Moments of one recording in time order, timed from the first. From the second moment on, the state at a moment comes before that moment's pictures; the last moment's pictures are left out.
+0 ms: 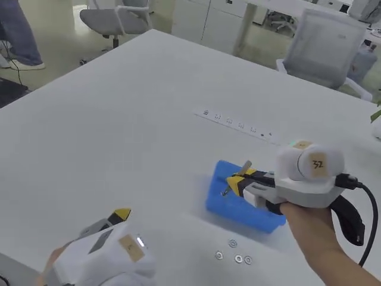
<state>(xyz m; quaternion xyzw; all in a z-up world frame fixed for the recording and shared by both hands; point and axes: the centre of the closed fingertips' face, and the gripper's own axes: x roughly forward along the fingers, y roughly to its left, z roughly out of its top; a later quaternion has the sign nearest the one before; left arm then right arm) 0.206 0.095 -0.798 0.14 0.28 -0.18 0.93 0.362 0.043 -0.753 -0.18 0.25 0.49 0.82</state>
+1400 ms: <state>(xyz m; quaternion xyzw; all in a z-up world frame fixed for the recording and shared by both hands) 0.202 0.095 -0.810 0.15 0.31 -0.19 0.92 0.411 0.051 -0.825 -0.18 0.31 0.45 0.82</state>
